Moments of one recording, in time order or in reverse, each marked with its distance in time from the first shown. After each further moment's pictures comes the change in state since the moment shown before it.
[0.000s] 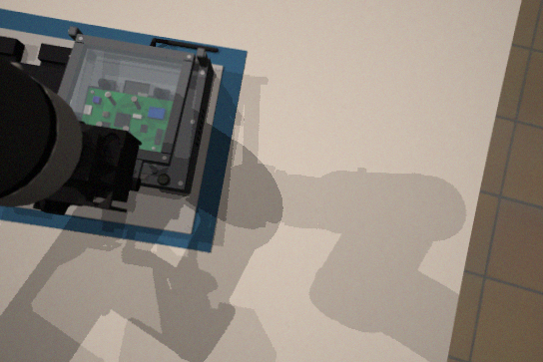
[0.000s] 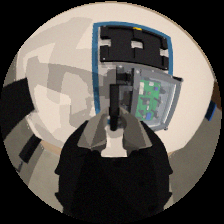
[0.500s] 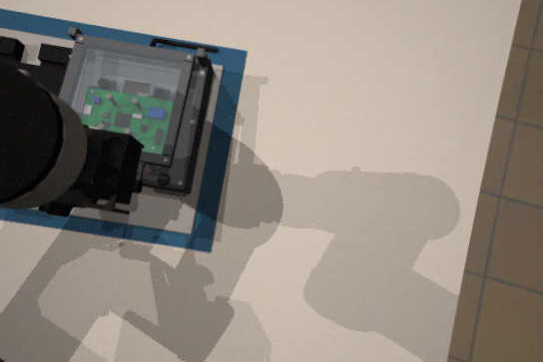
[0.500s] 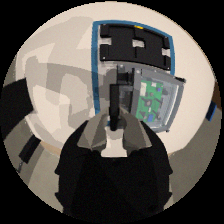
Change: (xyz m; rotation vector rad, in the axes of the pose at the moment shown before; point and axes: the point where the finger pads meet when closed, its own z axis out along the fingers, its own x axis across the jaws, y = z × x) arm -0.001 0.000 0.010 0.000 0.000 0.000
